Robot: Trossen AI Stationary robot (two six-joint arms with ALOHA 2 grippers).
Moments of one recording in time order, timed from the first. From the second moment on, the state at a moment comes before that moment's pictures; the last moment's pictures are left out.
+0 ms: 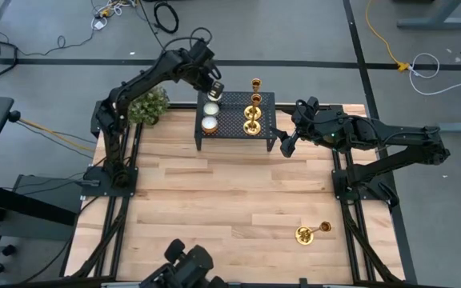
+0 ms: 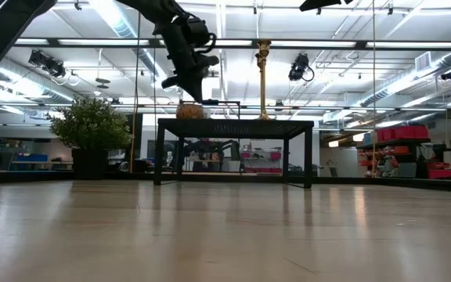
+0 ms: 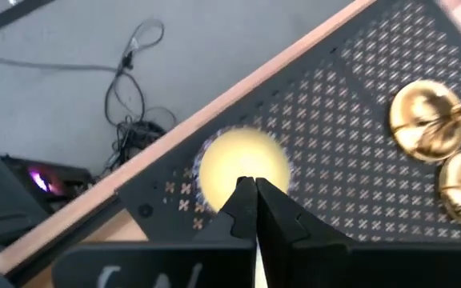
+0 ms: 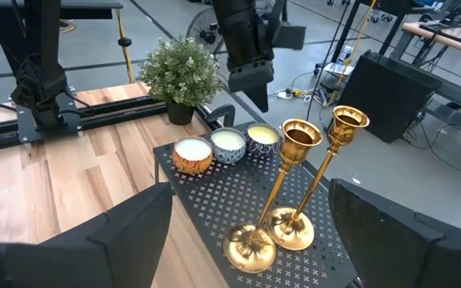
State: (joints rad) left arm 0.73 1.93 1.95 -1.03 0.02 -0.21; right arm 0.01 1.13 1.28 -0.58 0.57 0.10
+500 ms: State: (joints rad) left arm 0.72 1.93 1.84 -0.97 0.02 -0.22; right arm 0.01 1.13 1.28 -0.58 0.57 0.10
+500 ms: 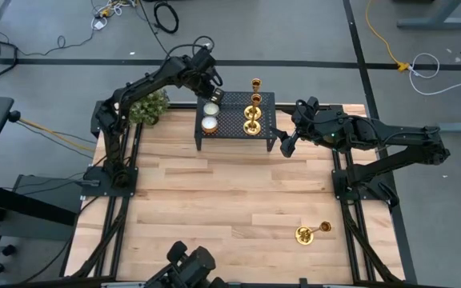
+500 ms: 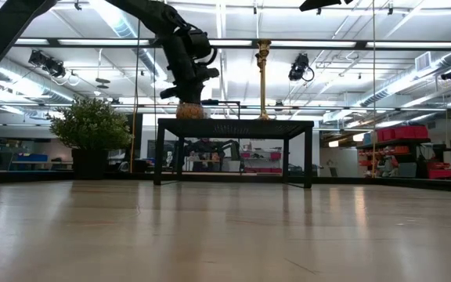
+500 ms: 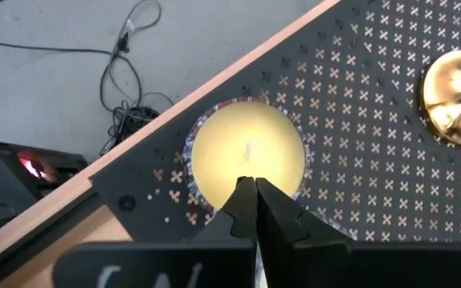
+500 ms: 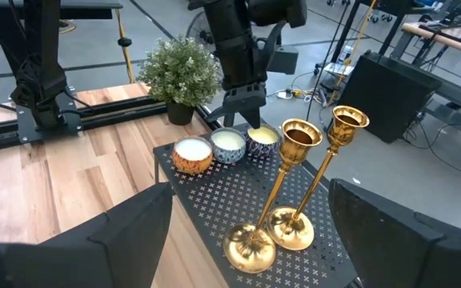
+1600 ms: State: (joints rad) left arm 0.72 1.93 1.84 -0.96 0.02 -0.21; right arm 0.01 1.13 1.28 -0.58 0.62 0.12
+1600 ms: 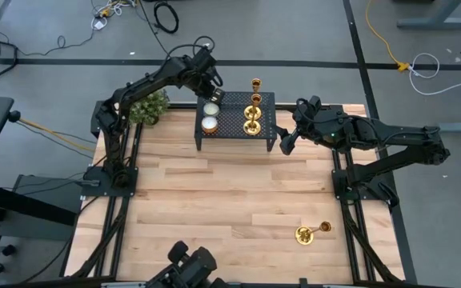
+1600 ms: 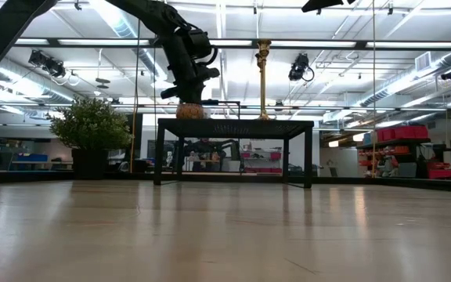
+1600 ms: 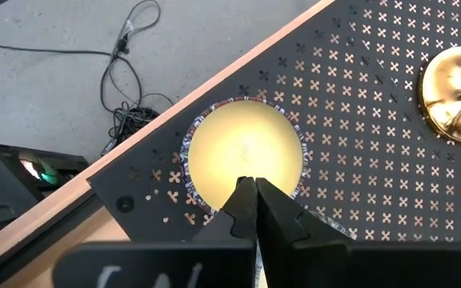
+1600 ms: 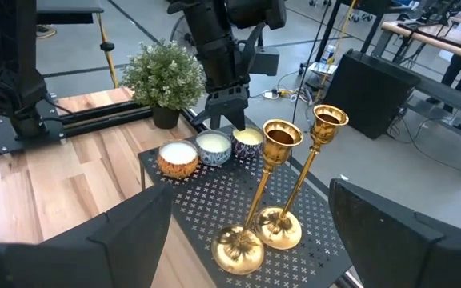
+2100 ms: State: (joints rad) left arm 0.71 1.94 1.84 -0.98 0.02 -0.19; right arm 0.01 1.13 1.28 -0.58 0.62 0.12
